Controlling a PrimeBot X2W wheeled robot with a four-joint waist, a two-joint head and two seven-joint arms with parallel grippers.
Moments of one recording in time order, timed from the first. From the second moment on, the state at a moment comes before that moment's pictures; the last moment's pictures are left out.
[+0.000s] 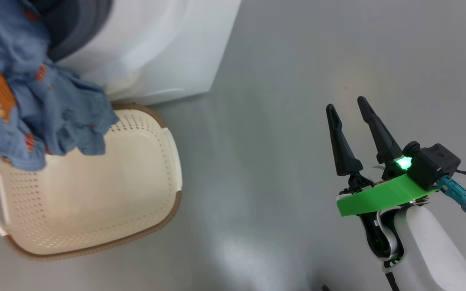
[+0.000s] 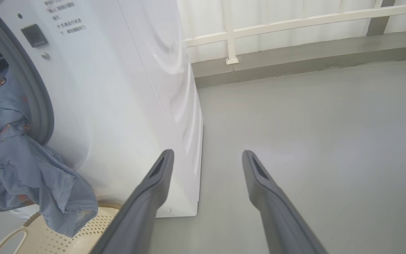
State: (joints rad) left arm -1.26 0.44 -0.36 1.01 -0.71 -0.13 -0.23; right arm -0.36 -0.06 0.19 0.19 0.35 0.12 -0.25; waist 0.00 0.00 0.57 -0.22
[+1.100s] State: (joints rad) left arm -1.37 0.38 -0.11 1.17 -0.46 -0.11 -0.20; right arm -0.39 -0.05 0.22 0.21 0.37 0.12 -0.25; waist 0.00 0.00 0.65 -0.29
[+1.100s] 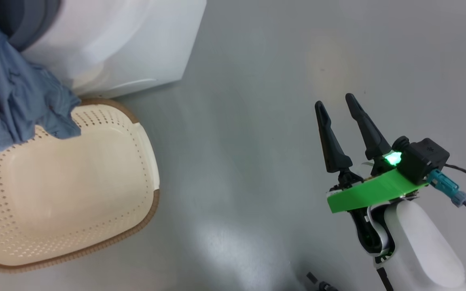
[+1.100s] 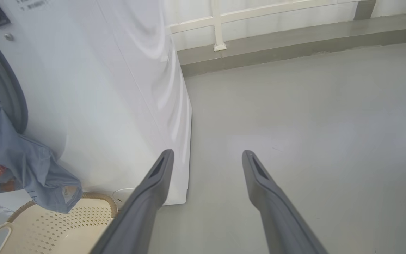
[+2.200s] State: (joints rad) left arm -0.86 0.29 -0.27 0.90 -0.56 -0.13 -0.25; right arm -0.39 -0.08 0.24 0.33 0.42 0.12 -0.25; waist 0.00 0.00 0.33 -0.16
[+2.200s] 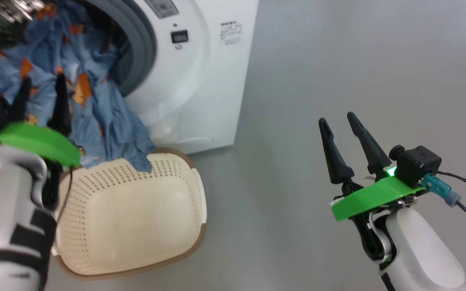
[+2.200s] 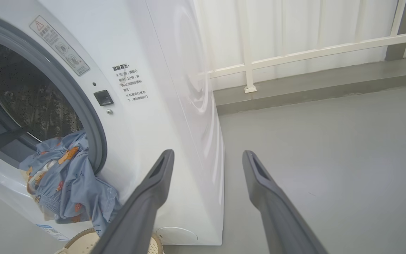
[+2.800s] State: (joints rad) left arm -0.41 0.25 -0.12 0.51 -0.46 -0.12 -0.25; right arm -0.29 -0.13 0.23 0.34 0.45 0.12 -0.25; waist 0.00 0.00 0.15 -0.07
